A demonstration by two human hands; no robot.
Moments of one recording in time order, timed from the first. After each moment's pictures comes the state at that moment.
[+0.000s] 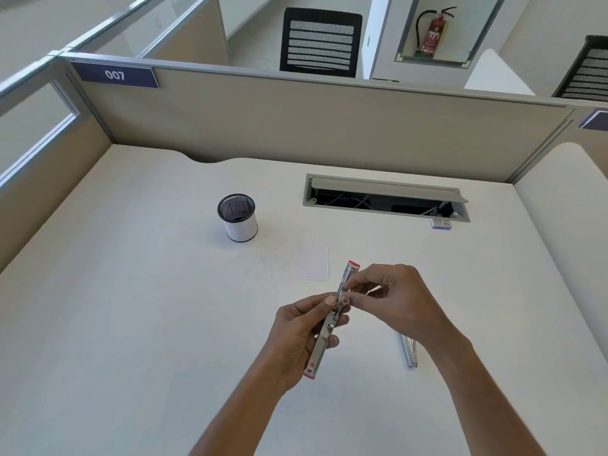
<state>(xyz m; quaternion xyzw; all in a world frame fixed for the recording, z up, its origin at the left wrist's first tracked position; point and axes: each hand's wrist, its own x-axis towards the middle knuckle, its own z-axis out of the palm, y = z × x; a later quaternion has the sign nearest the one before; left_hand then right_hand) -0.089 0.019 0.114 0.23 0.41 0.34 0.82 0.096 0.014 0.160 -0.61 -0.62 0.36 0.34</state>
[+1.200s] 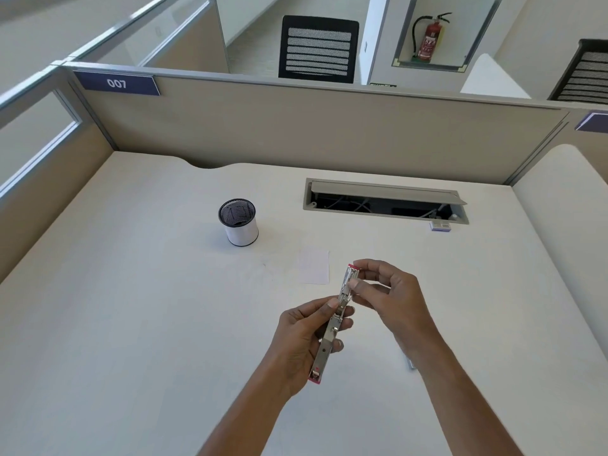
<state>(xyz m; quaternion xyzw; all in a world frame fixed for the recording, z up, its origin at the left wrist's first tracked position) -0.086 0.015 0.122 0.21 0.41 0.34 0.82 0.079 0.012 0.143 -0.66 -0.38 0.44 0.48</state>
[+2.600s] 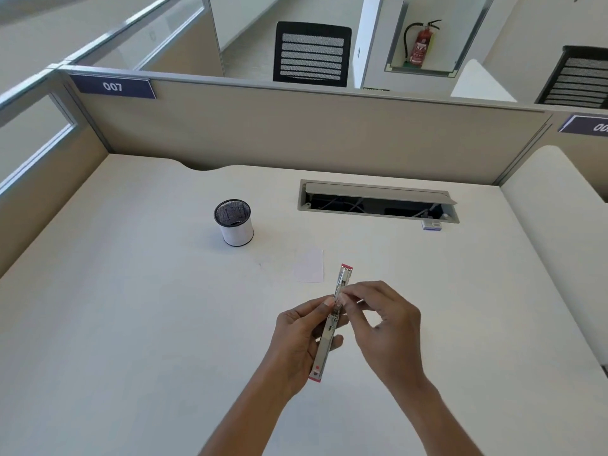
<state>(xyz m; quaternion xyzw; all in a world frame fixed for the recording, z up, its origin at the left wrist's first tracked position) -0.082 0.004 0.123 0.21 0.43 0.34 0.81 0.055 -0.032 0.132 -0.64 -0.58 0.10 0.49</state>
